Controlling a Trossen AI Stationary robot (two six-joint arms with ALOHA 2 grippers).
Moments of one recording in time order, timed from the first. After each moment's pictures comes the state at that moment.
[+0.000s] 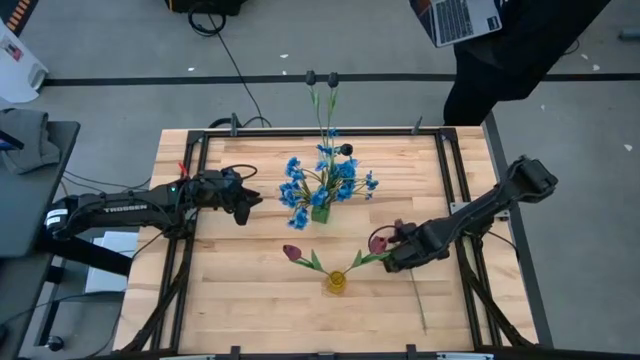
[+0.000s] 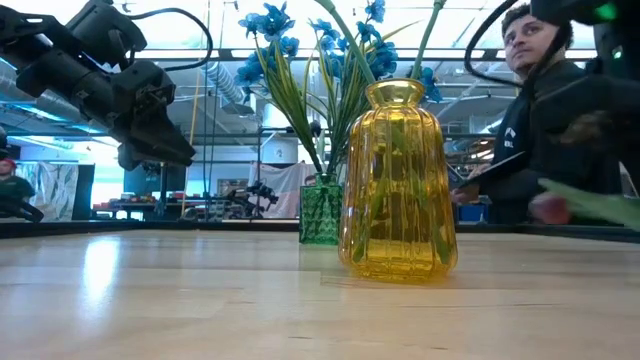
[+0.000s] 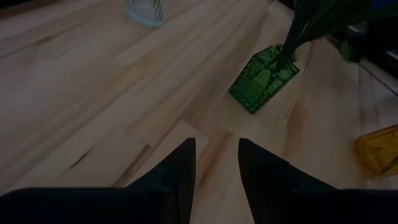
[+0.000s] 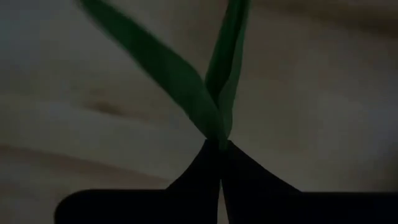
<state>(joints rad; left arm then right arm) 0.29 0.66 0.27 -0.13 0.01 -0.42 0.45 1.47 0.82 -0.88 -0.08 1.83</state>
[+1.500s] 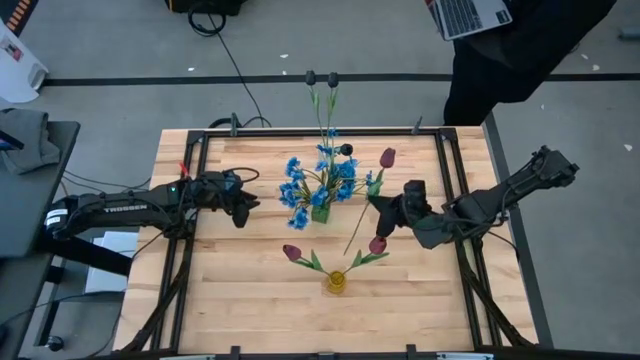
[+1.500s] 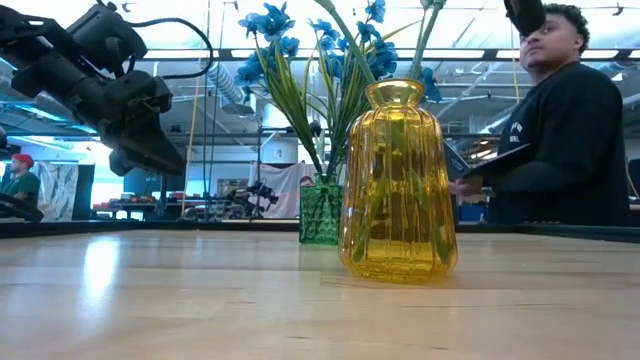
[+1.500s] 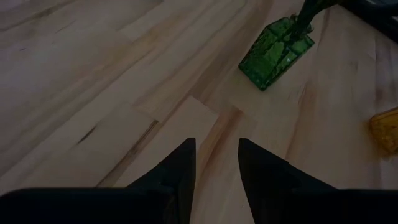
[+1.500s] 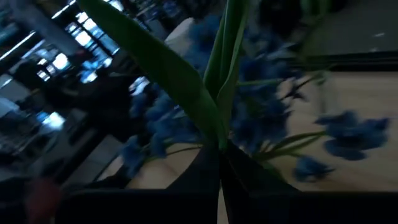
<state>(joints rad) 0.29 0.66 0.27 -0.21 0.02 -0.40 0.46 1.18 1.02 -0.41 0.97 1.14</state>
